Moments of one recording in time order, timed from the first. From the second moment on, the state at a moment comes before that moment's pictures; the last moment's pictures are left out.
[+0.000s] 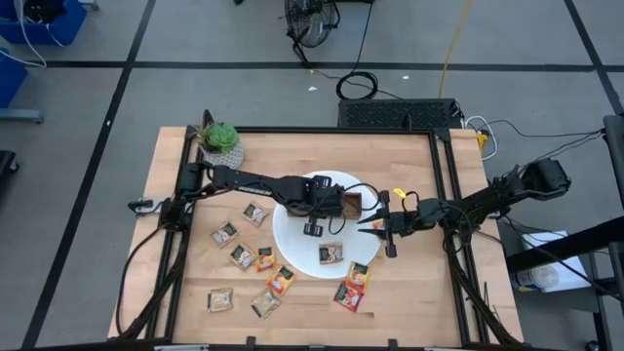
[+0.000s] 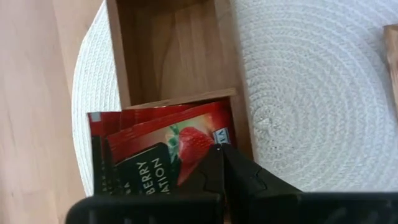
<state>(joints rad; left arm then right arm) 0.02 2.09 1.62 -0.68 -0.18 0.30 0.20 1.17 0.21 0.94 0.11 -0.25</state>
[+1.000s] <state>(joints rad) 0.00 2.16 1.62 -0.68 -0.49 0.22 0.20 1.17 0.21 0.92 0.10 -0.24</state>
